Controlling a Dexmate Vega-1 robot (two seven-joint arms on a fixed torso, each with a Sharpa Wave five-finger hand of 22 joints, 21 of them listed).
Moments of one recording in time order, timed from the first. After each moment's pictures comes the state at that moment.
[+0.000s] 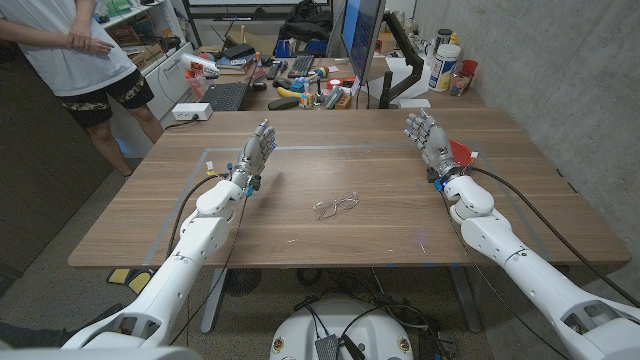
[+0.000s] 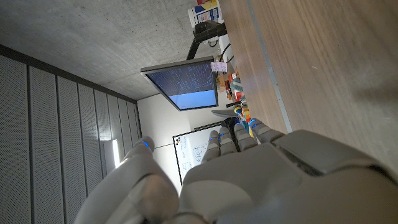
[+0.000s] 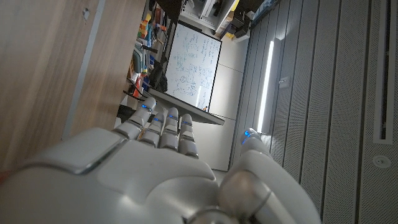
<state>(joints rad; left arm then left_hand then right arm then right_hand) 0.90 0.33 0.14 -1.37 -0.44 -0.12 -0.15 0.22 -0.07 0.36 0.08 0.34 0.01 0.03 0.20 0.18 -0.01 -0.03 0.20 0.18 -0.05 -0.02 0.19 0.18 -0.06 -0.04 0.19 0.17 -0.86 -0.50 -0.37 -1.35 0.65 0.39 0.05 0.15 -0.04 0.34 -0.03 0.26 0.20 0.05 0.20 0.18 0.19 0.08 0.23 0.18 0.07 0.01 0.19 0.18 0.07 -0.04 0.45 0.17</state>
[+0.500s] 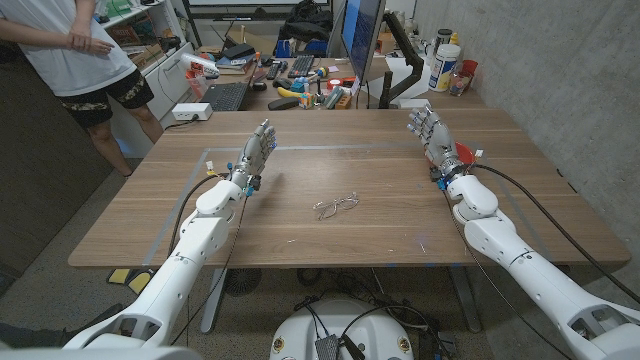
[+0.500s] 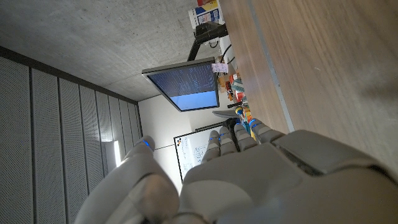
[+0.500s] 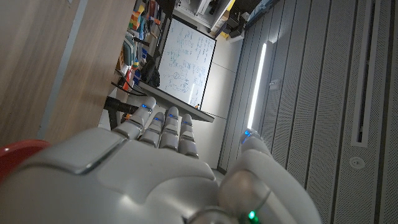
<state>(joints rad) 0.91 0.33 0.13 -1.38 -0.42 -0.11 -0.15 0.23 -0.07 0.36 0.08 0.34 0.01 0.03 0.20 0.18 -0.01 -0.04 0.20 0.18 -0.05 -0.02 0.19 0.18 -0.06 -0.04 0.19 0.17 -0.88 -0.53 -0.36 -1.39 0.62 0.44 0.02 0.16 -0.04 0.34 -0.04 0.26 0.20 0.05 0.20 0.18 0.20 0.08 0.23 0.18 0.08 0.02 0.19 0.18 0.08 -0.04 0.44 0.17</state>
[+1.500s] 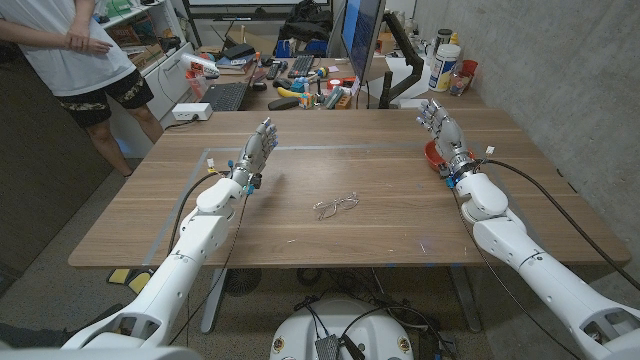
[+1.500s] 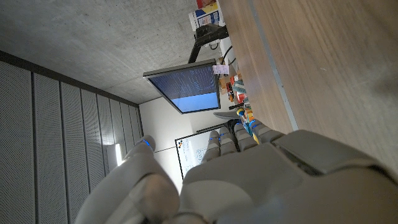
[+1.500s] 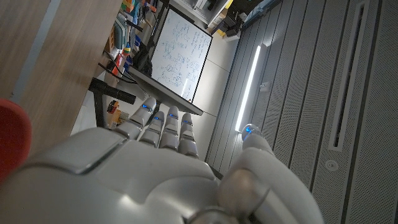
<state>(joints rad) 0.90 0.33 0.14 -1.39 -0.41 -0.10 -0.15 0.24 -0.06 0.36 0.08 0.34 0.01 0.03 0.20 0.18 -0.01 -0.04 0.20 0.18 -0.05 -0.02 0.19 0.18 -0.07 -0.04 0.19 0.17 -0.90 -0.56 -0.34 -1.40 0.56 0.49 -0.01 0.20 -0.05 0.34 -0.07 0.26 0.21 0.05 0.20 0.18 0.21 0.08 0.23 0.18 0.08 0.01 0.19 0.18 0.09 -0.04 0.42 0.17</state>
